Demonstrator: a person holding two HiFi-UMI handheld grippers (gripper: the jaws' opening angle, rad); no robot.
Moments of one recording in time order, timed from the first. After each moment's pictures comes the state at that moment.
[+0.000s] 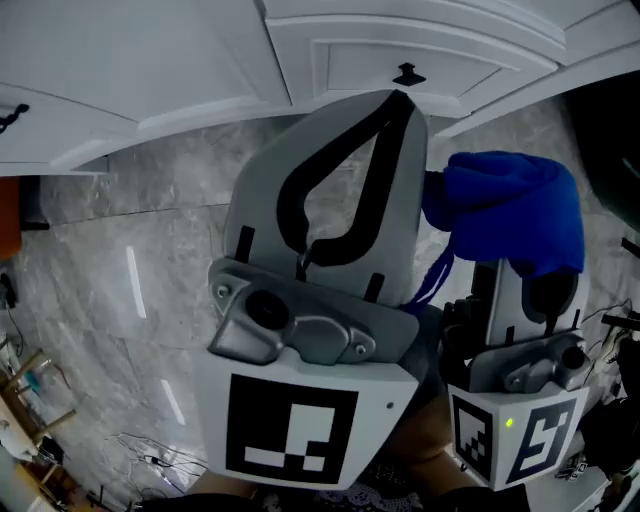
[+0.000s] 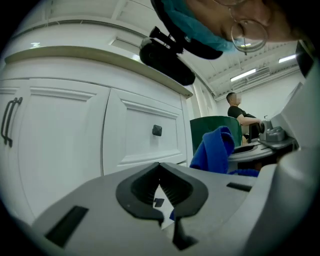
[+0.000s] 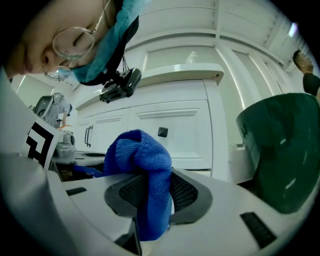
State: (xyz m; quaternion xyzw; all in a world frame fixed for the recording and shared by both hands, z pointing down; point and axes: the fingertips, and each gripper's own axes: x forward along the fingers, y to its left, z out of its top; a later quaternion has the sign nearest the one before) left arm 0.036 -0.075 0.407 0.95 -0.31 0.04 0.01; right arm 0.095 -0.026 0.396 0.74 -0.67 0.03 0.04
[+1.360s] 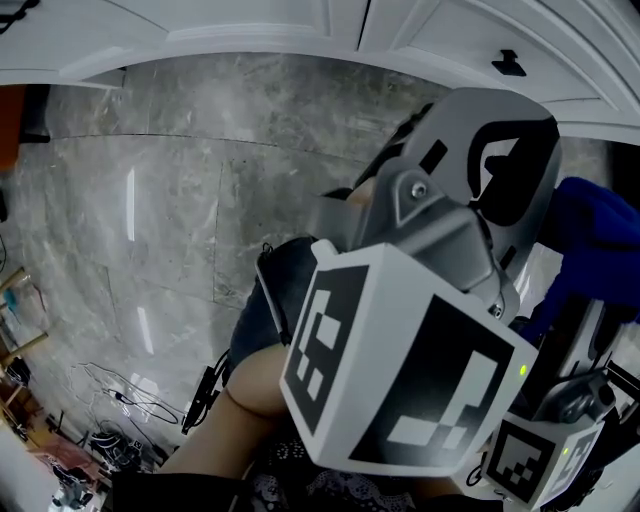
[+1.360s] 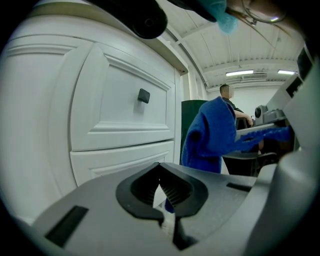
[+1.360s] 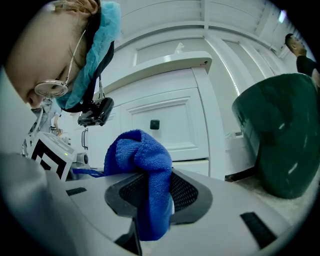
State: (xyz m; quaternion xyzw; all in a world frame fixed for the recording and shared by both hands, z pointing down) left arm 0.075 -0.077 0.465 0.97 -0.23 0.12 0.04; right arm 0.104 -0.031 0.421 0.73 -0.68 0.08 0.02
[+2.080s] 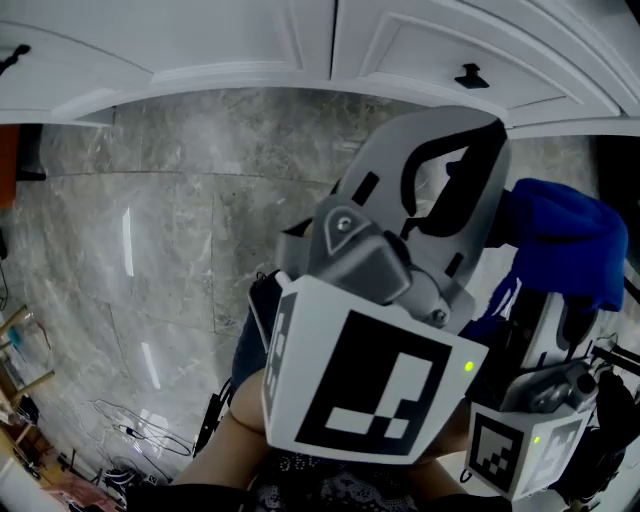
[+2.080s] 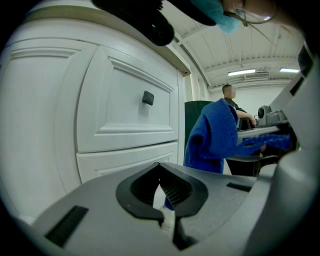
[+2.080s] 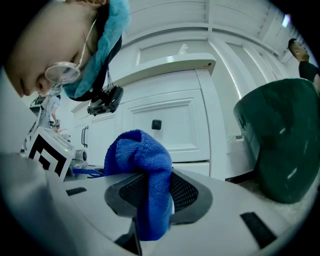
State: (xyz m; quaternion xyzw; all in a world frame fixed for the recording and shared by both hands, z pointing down) left arm 0.063 -0.078 0.463 0.96 -0.23 0.12 0.03; right arm 0.099 -0.030 0.421 0.73 -0.67 0.07 0.03
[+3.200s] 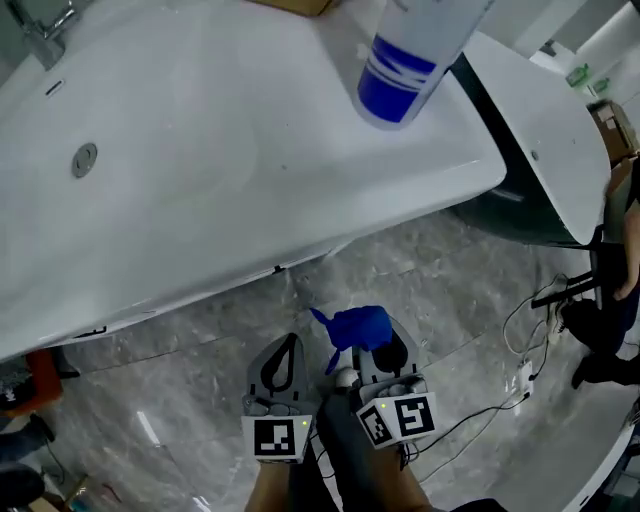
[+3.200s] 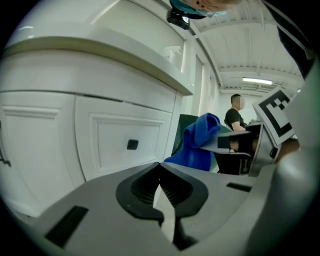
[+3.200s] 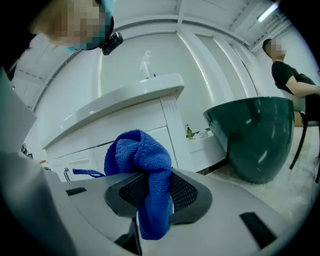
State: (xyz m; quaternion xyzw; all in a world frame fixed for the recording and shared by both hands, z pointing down) left arm 0.070 -0.026 0.305 0.95 -0.26 0.14 0.14; right arm 0.173 0.024 0.277 0.81 -0.55 0.19 -0.03
